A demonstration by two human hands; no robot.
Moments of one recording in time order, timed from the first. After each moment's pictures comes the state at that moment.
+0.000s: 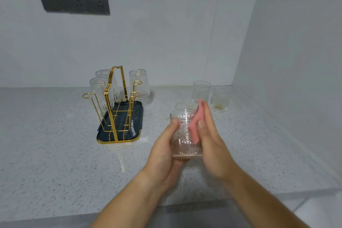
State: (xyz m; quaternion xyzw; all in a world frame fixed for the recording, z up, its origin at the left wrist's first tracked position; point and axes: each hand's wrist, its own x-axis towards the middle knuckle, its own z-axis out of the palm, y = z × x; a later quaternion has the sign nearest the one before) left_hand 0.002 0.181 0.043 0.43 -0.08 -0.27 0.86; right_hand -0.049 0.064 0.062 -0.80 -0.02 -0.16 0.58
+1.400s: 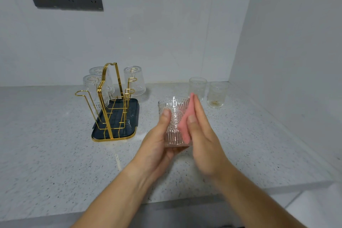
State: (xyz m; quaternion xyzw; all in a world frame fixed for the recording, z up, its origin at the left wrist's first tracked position) left_hand 0.007 0.186 0.052 0.46 -0.14 -0.25 0.84; right_hand -0.051 0.076 0.065 -0.80 -0.01 -0.18 0.57
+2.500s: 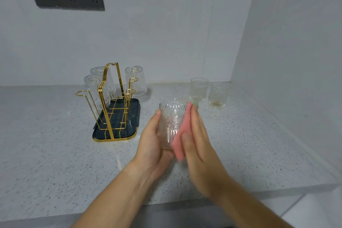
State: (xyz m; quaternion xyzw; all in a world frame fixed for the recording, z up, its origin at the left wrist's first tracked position) left_hand 0.012 0.187 0.055 0.38 -0.08 -0.27 0.88; right_hand -0.060 0.078 0.049 -0.86 -0.06 -0.17 0.48
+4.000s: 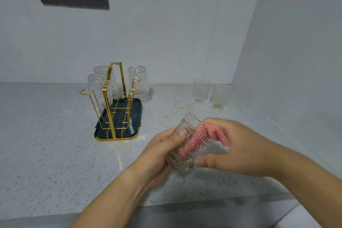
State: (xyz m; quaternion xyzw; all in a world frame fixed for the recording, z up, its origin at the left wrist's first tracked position) left_hand 0.010 0.205 0.037 0.50 -0.23 -0.28 0.79; right_hand -0.074 0.019 0.125 -0.93 -0.12 0.01 0.35
